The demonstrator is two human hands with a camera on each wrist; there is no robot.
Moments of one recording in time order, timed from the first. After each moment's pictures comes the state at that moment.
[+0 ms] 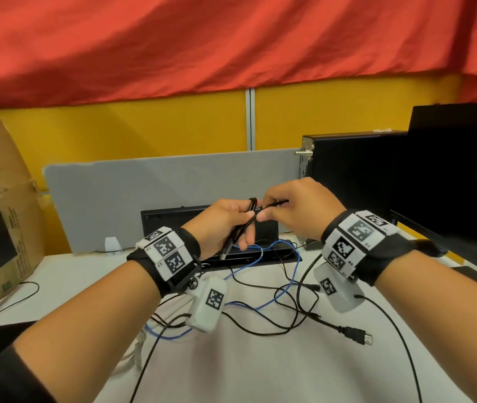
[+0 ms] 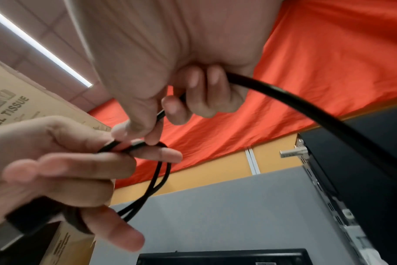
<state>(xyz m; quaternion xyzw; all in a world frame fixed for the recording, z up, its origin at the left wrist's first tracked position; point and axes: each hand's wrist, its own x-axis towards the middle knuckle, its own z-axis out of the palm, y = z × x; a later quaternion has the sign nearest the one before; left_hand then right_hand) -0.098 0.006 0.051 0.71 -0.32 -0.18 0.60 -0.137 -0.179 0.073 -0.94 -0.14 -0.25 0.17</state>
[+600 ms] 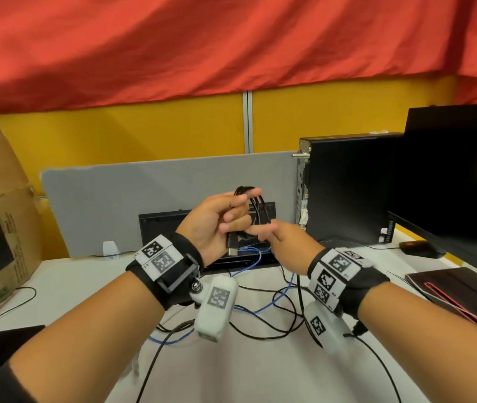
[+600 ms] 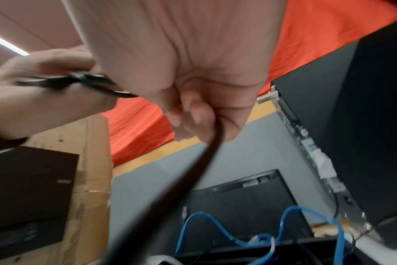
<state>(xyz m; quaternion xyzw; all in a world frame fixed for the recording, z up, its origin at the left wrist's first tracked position) -0.104 0.003 0.054 0.44 -0.28 -0.27 0.81 -0.124 -0.173 0.011 -0.95 -0.09 -0.11 0.28</state>
